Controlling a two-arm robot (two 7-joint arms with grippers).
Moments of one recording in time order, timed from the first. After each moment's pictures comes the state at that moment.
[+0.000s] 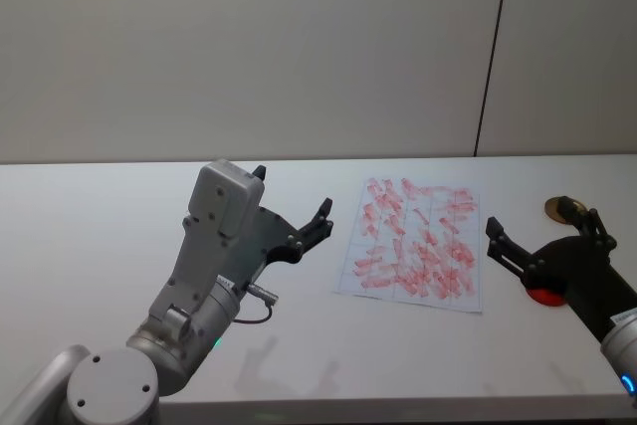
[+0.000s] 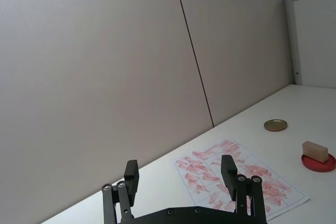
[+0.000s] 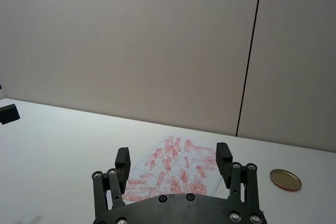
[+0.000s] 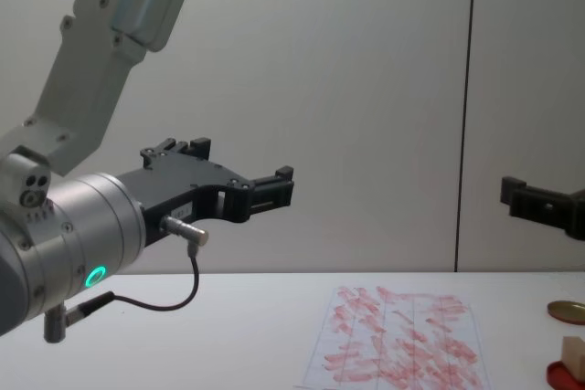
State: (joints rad) left arm -0.24 0.38 0.45 -1.63 -0.20 0.01 -0.01; right arm -0.01 0.34 -0.23 -1.77 0.29 0.03 0.07
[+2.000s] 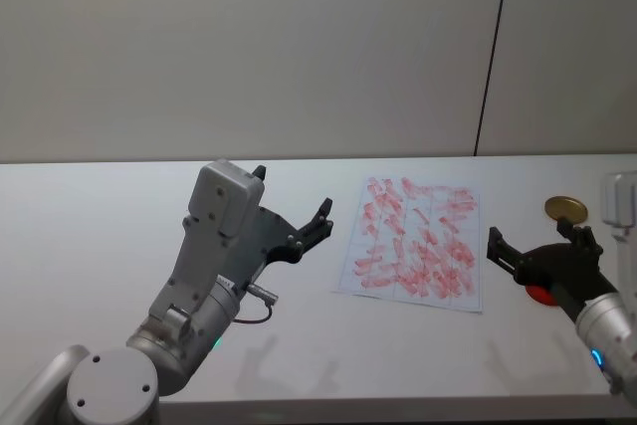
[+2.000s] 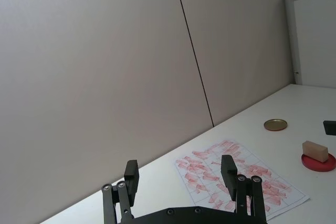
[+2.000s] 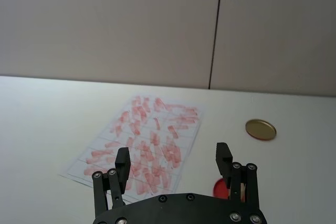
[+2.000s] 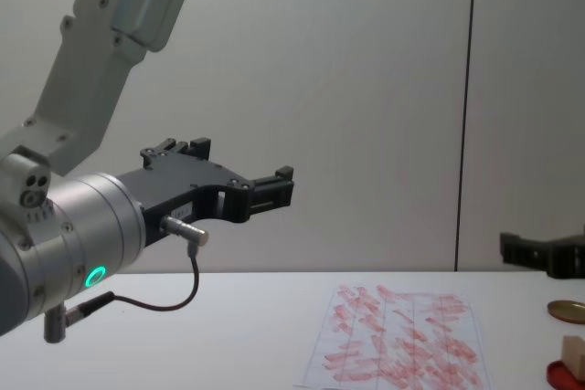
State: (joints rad) left arm -0.24 0.38 0.45 -1.63 -0.20 0.01 -0.01; right arm 0.11 0.24 -0.24 -1.63 0.25 0.23 -0.04
